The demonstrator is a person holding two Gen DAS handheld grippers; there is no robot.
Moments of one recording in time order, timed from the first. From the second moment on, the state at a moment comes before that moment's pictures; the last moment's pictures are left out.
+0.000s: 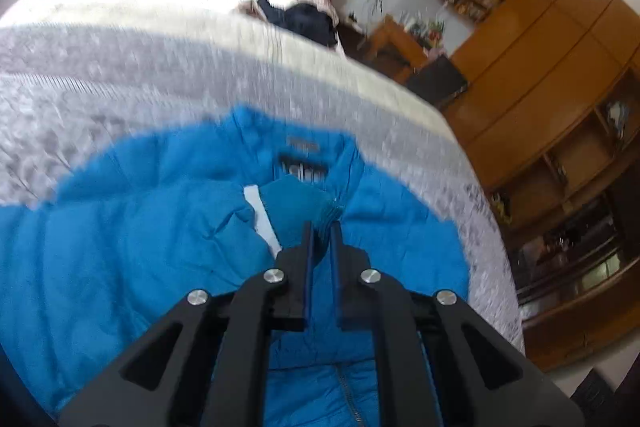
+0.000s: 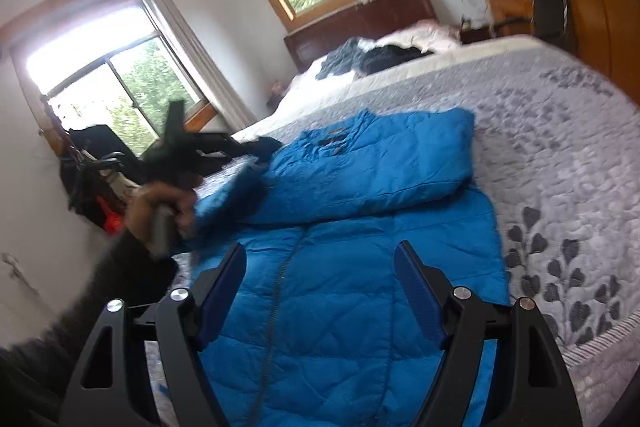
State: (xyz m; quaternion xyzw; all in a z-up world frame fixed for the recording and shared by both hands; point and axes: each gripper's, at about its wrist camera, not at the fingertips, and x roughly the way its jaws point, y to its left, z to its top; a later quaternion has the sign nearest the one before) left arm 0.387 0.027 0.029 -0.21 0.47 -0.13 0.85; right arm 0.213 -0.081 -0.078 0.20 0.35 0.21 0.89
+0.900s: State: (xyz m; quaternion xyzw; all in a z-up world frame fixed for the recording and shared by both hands) left arm 0.172 0.221 0.064 -0.38 0.31 -0.09 0.86; right arm 0.469 0.108 -0.205 0.40 0.55 0.33 0.66
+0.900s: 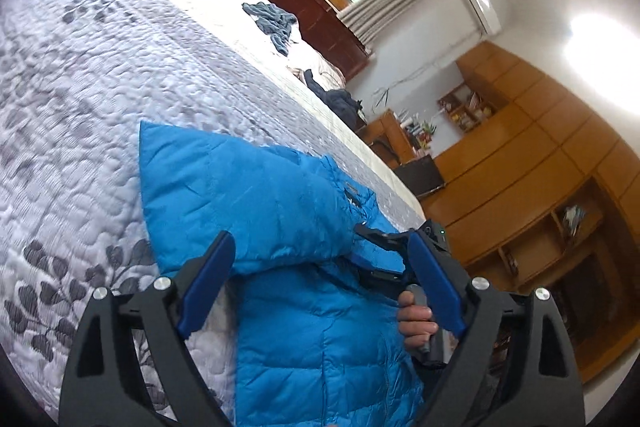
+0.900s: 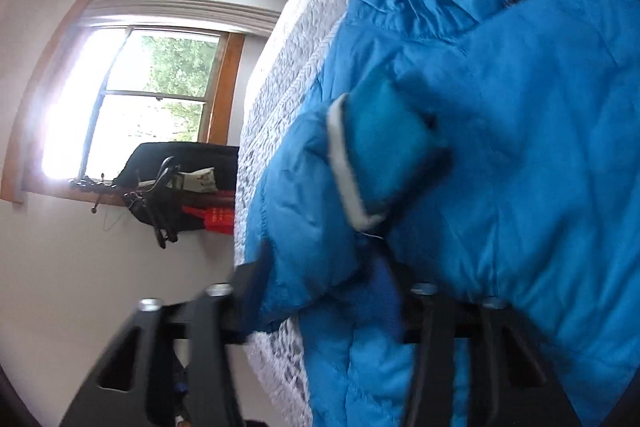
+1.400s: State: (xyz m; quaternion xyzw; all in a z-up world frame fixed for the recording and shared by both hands) left arm 0.169 0.228 0.063 -0.39 0.31 -0.10 0.86; right arm 0.466 0.069 -0.107 0.30 0.45 0.28 0.79
